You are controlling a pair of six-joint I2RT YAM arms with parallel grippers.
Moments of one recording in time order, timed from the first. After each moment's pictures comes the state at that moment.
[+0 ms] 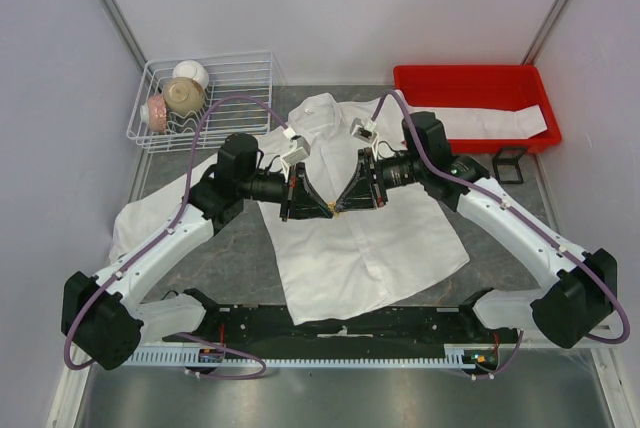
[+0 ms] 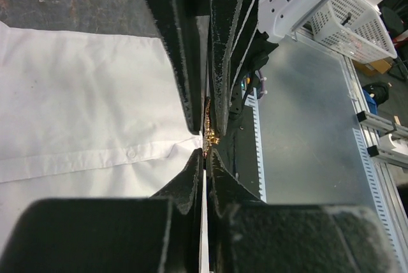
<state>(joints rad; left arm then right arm) -0.56 1.15 0.91 -0.09 1.04 -0.15 0.57 1.30 1.14 -0.32 -1.05 0.18</state>
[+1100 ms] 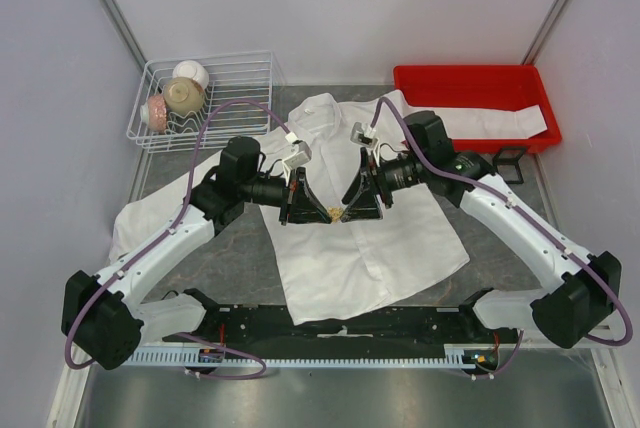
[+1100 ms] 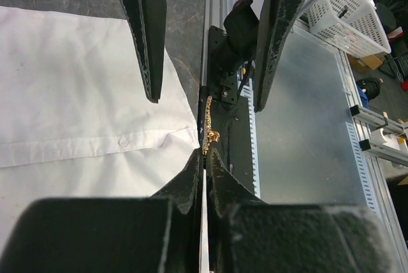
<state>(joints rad) -0.56 1.15 0.89 -0.13 1.06 -0.14 0.56 1.30 1.19 -0.54 -1.02 -0.03</state>
